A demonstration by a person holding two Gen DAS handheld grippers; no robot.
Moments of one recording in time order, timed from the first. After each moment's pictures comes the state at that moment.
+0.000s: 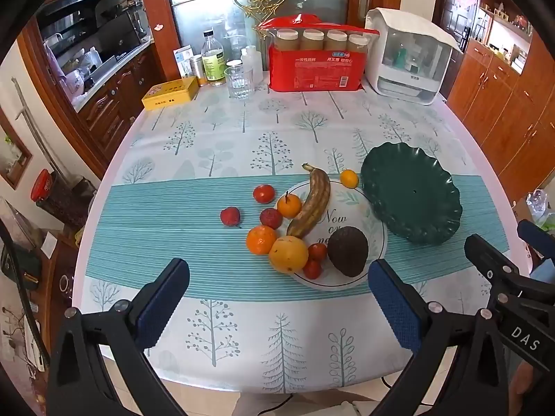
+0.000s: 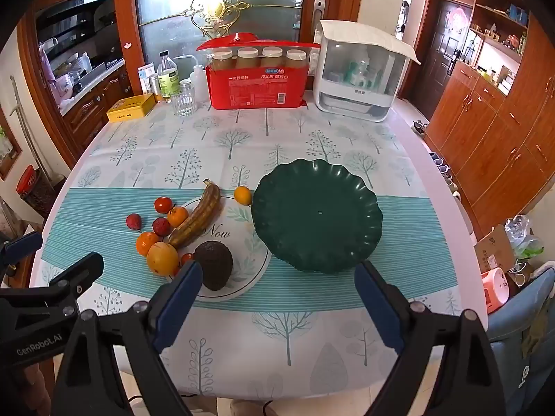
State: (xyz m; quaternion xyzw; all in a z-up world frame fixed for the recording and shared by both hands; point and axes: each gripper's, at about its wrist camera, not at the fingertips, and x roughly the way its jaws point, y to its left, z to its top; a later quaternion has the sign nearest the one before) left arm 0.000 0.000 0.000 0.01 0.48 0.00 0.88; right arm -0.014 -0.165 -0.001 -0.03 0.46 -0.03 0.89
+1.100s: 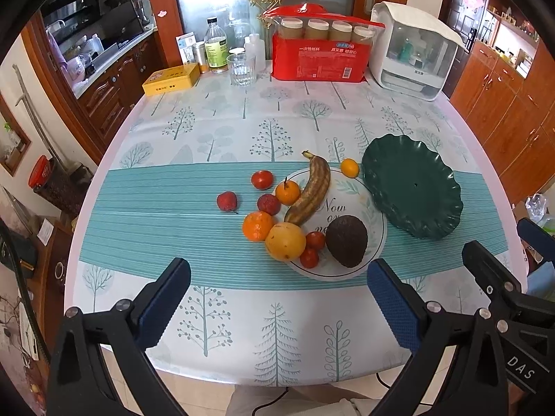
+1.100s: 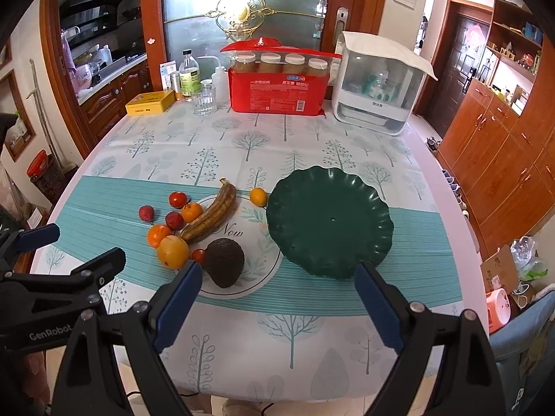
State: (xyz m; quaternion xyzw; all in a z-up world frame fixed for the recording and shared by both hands) left arm -0.005 -0.001 -0.013 0.00 0.50 0.00 0.87; right arm -0.025 -0.152 -0.003 -0.06 0.45 0.00 0.89
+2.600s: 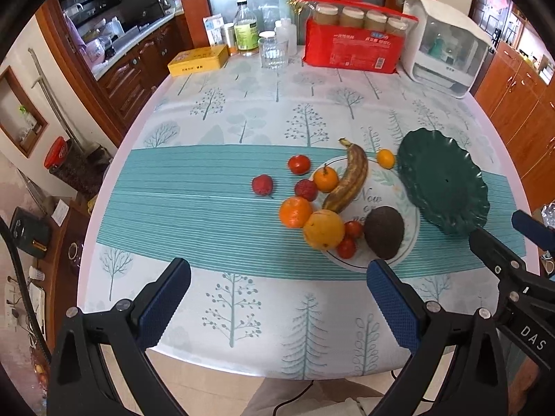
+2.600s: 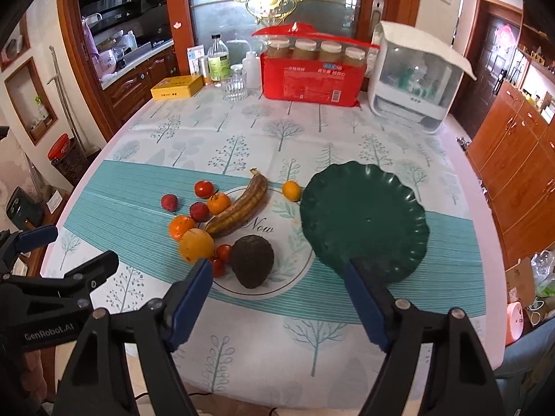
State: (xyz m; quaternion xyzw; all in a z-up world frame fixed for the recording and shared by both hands) left arm 0.002 0.038 -0.028 -0.01 0.53 0.05 0.85; right arm 0.005 -0.133 -0.029 -0.06 0.48 0.06 0.87
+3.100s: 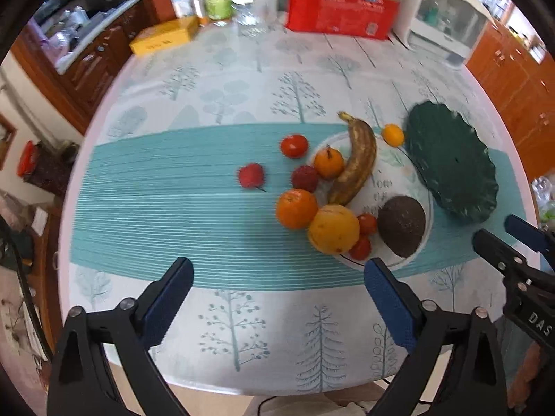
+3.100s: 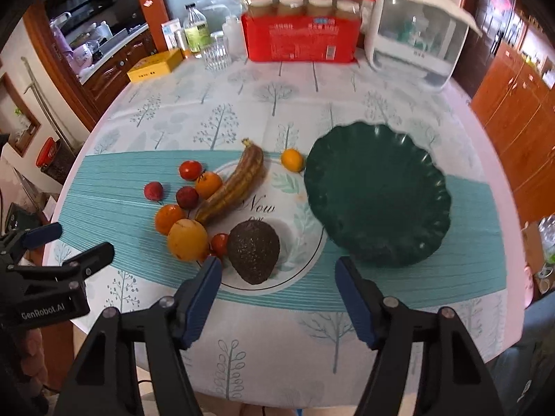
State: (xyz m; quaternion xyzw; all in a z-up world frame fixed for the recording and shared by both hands) left arm 0.058 0.051 -0.085 0.00 0.59 -0.02 0.81; right arm 0.041 -0.135 -0.077 -0.01 0.55 0.04 0.83
